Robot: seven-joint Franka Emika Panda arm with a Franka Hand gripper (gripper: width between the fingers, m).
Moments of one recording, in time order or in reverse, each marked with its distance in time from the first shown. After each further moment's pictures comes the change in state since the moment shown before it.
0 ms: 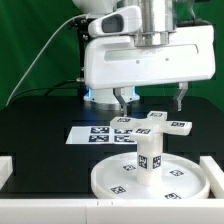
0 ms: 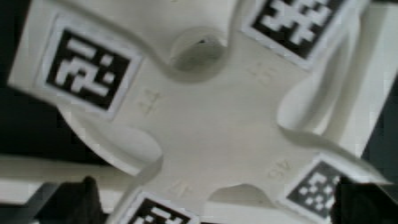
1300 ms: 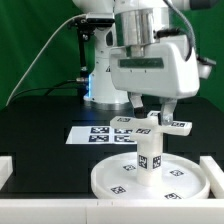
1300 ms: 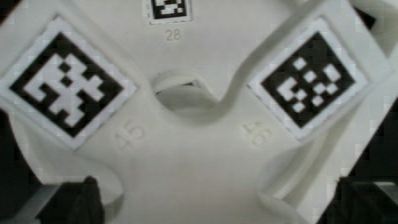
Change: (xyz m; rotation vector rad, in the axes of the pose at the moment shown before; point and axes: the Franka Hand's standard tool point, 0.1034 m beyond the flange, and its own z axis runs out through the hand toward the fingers) arm -0.003 -0.009 0.003 0.064 -0.007 1.419
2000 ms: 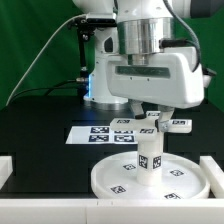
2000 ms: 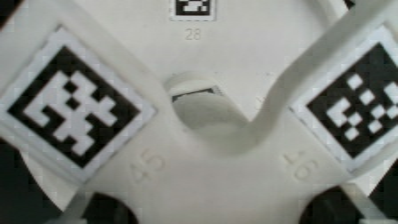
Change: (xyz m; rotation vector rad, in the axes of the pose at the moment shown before) arm 0.000 0.010 0.023 -0.033 0.012 0.084
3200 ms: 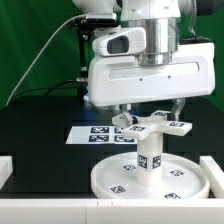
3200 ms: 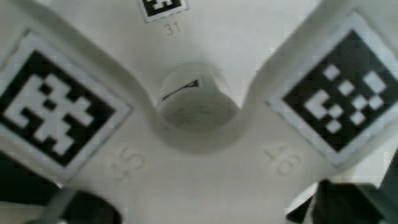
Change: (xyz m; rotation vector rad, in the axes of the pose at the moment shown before) arm -0.004 -0.001 -0.002 -0.056 -0.043 -1.341
